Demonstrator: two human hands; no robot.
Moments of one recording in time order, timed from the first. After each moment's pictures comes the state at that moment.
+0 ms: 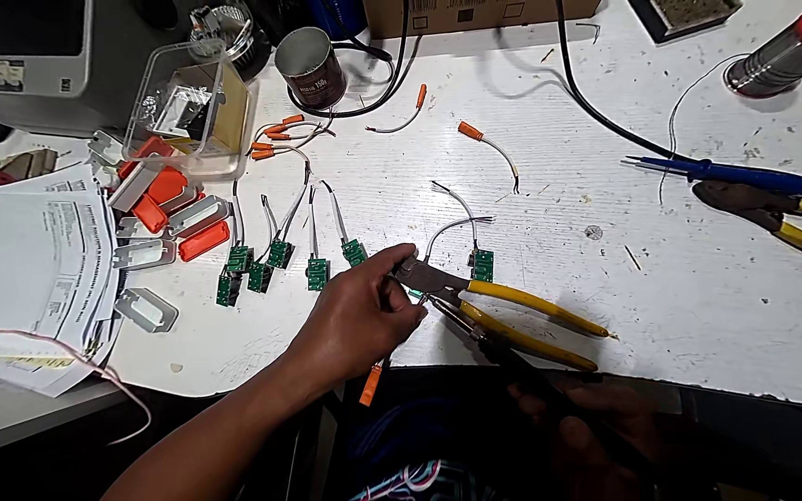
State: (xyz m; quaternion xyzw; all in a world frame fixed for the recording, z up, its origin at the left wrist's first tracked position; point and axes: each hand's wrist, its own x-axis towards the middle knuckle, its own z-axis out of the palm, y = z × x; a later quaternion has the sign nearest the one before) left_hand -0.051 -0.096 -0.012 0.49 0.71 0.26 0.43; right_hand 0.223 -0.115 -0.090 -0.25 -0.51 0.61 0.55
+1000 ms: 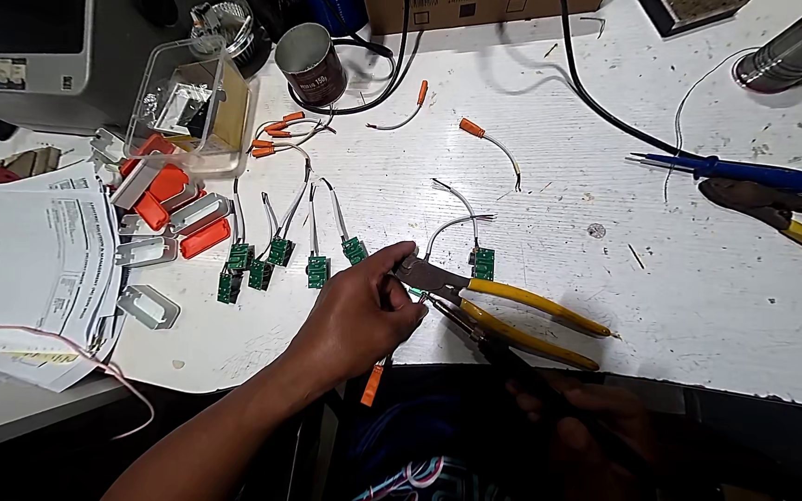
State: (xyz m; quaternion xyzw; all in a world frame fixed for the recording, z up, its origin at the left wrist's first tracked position) left_hand -0.050 -0.097 -0.011 0.49 0.71 0.27 0.43; right_hand 0.225 -0.116 -0.094 -0.25 -0.51 0.61 0.55
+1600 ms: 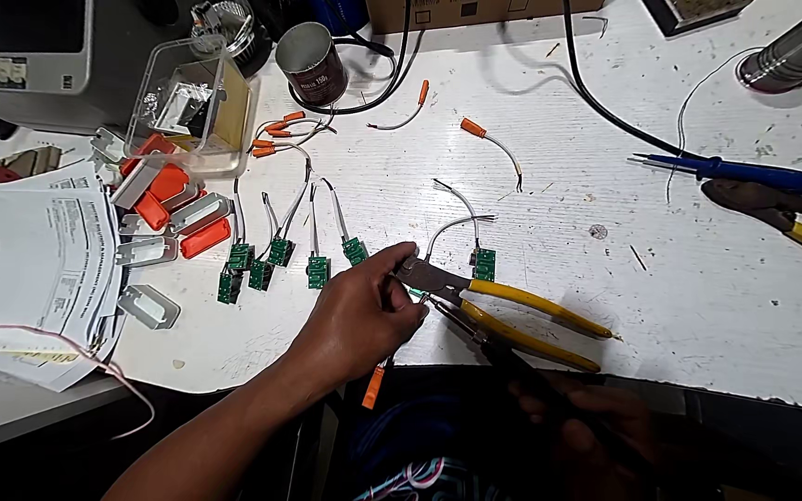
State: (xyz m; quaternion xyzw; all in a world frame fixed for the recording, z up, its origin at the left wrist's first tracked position) left_hand -0.049 -0.097 -0.011 0.49 0.71 0.27 0.42; right_hand 0.227 -0.116 -0.095 -0.25 -0.50 0.62 0.55
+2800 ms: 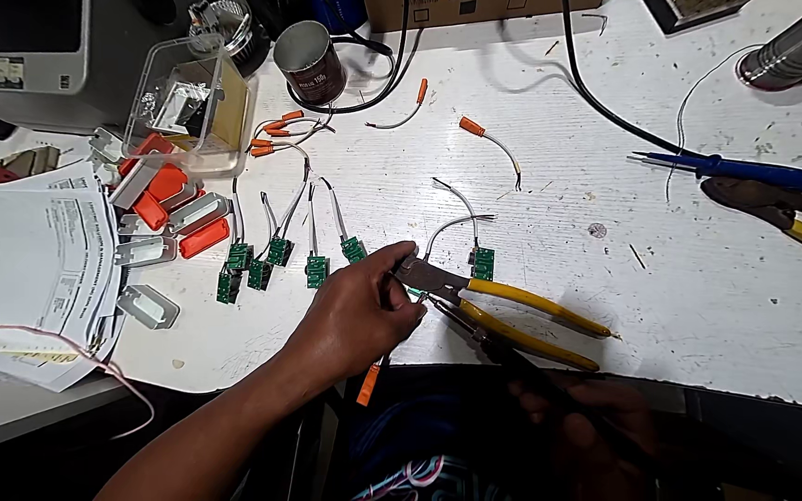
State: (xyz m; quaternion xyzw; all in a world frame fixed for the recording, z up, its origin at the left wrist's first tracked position) left_hand -0.051 -0.094 -0.008 0.50 0.72 0.23 0.42; right_hand 0.227 -0.115 -0.095 -0.25 -0.48 0.63 0.55
